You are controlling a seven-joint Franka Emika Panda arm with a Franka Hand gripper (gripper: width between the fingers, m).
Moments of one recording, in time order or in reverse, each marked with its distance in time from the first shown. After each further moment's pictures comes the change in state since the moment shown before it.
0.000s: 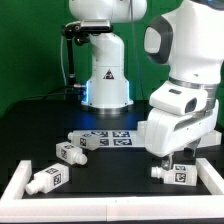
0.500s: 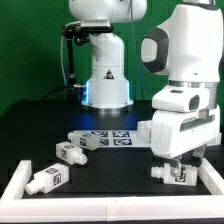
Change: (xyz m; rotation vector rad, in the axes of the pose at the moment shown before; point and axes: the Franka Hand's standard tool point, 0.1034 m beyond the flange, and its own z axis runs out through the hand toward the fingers) arm 0.024 0.011 0.000 -0.102 0.189 -0.031
